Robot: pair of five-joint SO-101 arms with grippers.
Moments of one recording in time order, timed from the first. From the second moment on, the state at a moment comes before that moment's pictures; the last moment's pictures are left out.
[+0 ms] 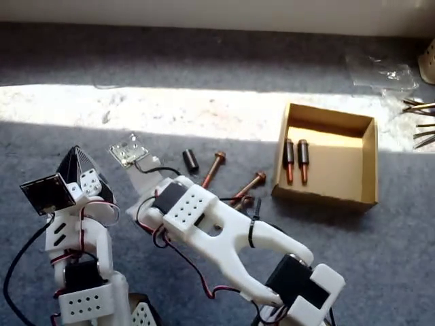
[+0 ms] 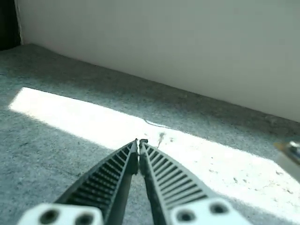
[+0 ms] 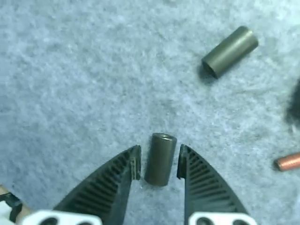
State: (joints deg) left arm -19.5 -101.1 95.1 24.0 13.2; right arm -59.8 1.1 21.7 48.4 -11.3
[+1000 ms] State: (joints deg) left arm -24.6 -101.1 93.8 24.0 13.2; right arm -61.0 0.9 32.0 37.9 -12.4
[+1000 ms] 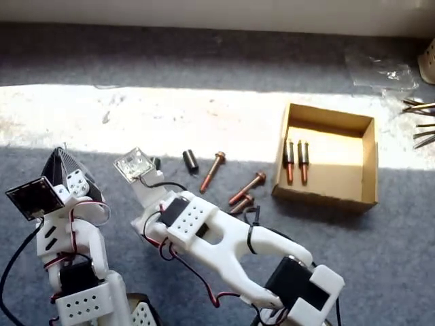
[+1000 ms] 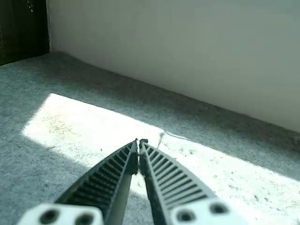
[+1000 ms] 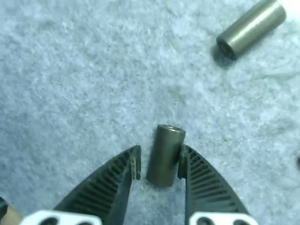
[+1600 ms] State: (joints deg) left arm -24.6 -101.1 93.8 24.0 13.2; right arm -60.0 8.6 30.4 37.2 -12.4
